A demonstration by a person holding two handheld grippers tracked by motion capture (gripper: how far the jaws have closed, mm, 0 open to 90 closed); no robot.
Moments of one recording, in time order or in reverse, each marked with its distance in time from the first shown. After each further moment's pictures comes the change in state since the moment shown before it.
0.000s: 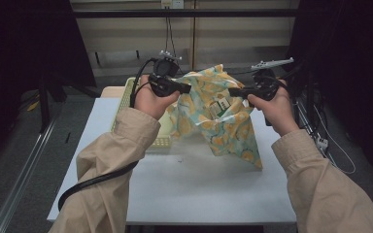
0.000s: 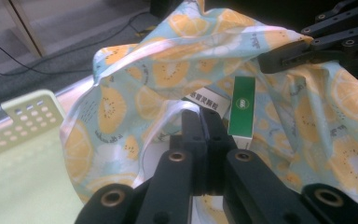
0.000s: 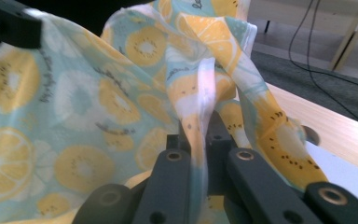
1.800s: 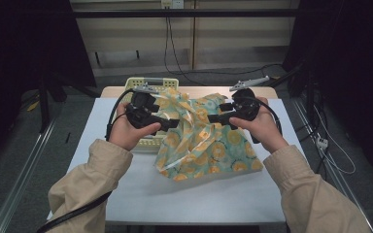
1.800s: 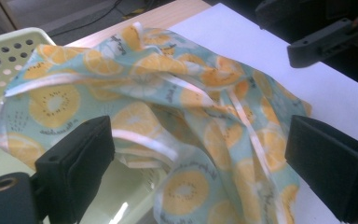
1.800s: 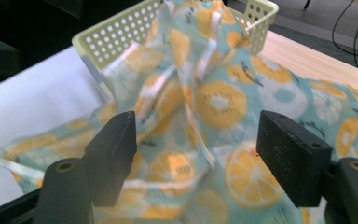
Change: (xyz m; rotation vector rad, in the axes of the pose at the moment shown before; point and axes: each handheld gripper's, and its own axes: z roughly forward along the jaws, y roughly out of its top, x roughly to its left) left arm 0.020 -0.084 -0.022 0.004 -0.067 0.042; right arm 0.045 -0.031 0.021 0.099 0.084 -0.060
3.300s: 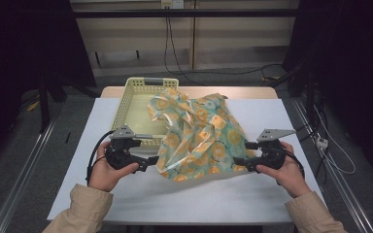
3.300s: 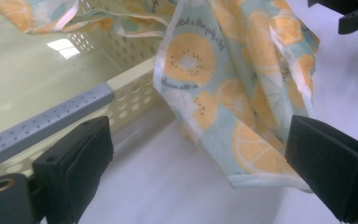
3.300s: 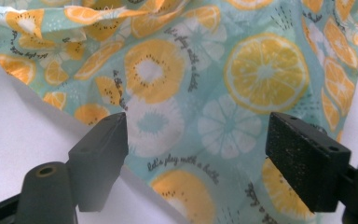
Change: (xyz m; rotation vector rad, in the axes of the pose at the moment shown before) left arm 0.005 -0.113 -0.016 0.006 0.007 -0.018; right arm -0.003 -0.140 -0.027 0.002 -0.032 -0.014
